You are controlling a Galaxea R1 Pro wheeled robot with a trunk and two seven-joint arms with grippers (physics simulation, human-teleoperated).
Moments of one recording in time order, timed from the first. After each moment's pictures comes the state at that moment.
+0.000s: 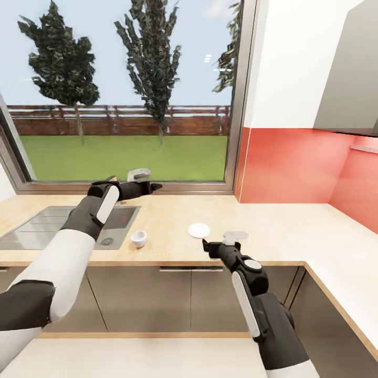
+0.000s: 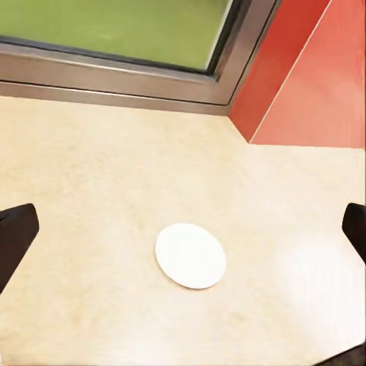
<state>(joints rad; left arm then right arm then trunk) -1.18 0.05 -0.10 -0.81 0.36 0.72 -0.24 -0.46 0.17 0.16 -1.47 -0.08 0.62 -0.07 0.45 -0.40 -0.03</state>
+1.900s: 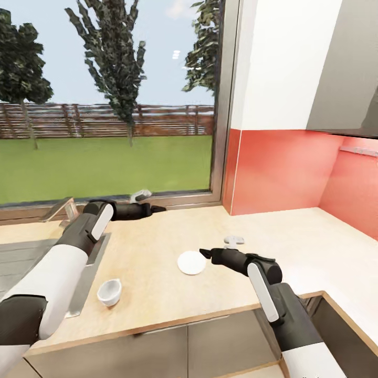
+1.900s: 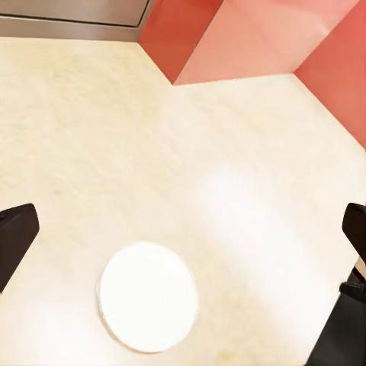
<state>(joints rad) -1.09 0.11 -0.11 -0.76 0.34 0.85 -0.58 -0.53 0.05 0.14 -1.37 -0.35 0.81 0.15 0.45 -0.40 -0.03</state>
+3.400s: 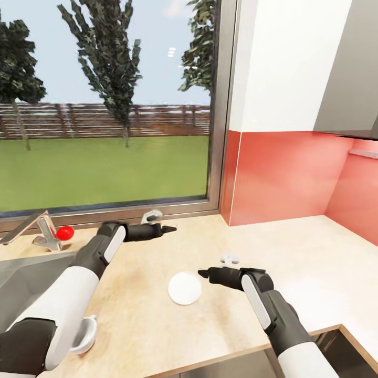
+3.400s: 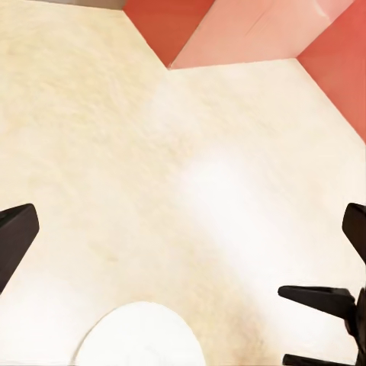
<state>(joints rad) -0.96 0.04 -0.11 -0.76 0.33 0.79 -0.58 -0.53 0.05 0.16 -1.16 -0.36 0.82 0.15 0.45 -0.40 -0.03</state>
